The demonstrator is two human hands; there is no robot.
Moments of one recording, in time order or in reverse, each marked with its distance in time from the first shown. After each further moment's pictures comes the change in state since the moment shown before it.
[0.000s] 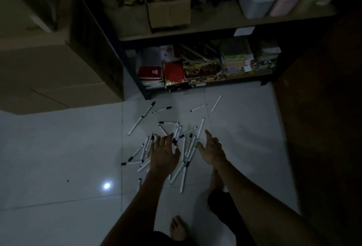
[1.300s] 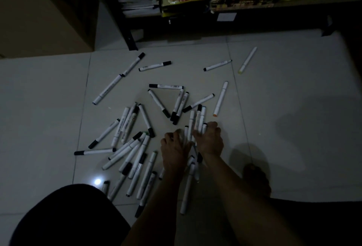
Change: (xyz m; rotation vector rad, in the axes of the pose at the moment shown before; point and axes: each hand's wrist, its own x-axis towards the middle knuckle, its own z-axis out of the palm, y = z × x) left_hand 0.191 -0.142 0.429 -0.139 0.198 -0.117; right_hand 0.293 0.133 0.293 0.197 0.441 0.005
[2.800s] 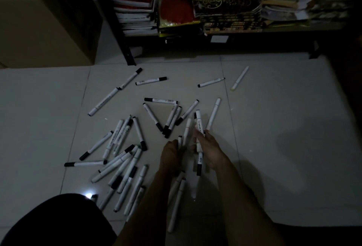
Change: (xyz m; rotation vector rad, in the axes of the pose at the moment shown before) left_hand 0.034 0.026 -0.007 -0.324 -0.143 -0.095; right_hand 0.043 0.009 -0.026 0.884 -0.492 0.154
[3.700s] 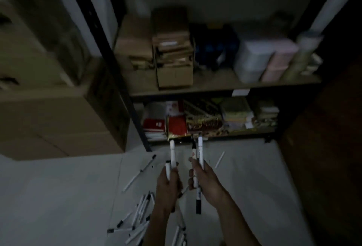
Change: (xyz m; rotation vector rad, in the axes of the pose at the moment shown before) left_hand -0.179 0.301 -0.305 -0.697 0.183 0.119; right_hand -0.269 -0.361 0.076 0.029 -0.164 -0.136
